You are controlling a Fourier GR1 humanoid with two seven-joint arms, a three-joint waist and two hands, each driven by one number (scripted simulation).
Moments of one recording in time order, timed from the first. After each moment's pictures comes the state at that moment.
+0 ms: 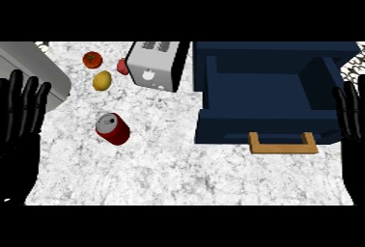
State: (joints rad) left arm -0.03 0.12 0.01 -2.10 0.03 0.01 -0.02; right arm 0.00 -0.08 -0.03 -2.10 0.04 -0.04 0.01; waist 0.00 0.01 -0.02
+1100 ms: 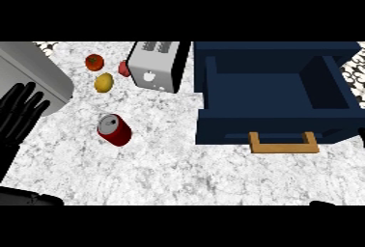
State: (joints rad) left arm 0.02 0.31 0.17 -2.06 0.32 -0.21 0.35; right arm 0.25 -0.10 -0.20 -2.13 -0.13 0.04 0.13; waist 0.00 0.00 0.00
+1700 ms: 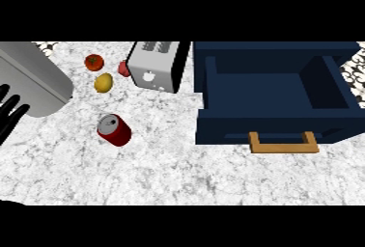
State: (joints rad) left arm 0.02 0.31 0.31 -2.08 0.50 -0.21 0.49; right arm 0.36 -0.12 -0.34 -2.14 -0.26 0.19 0.07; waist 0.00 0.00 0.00
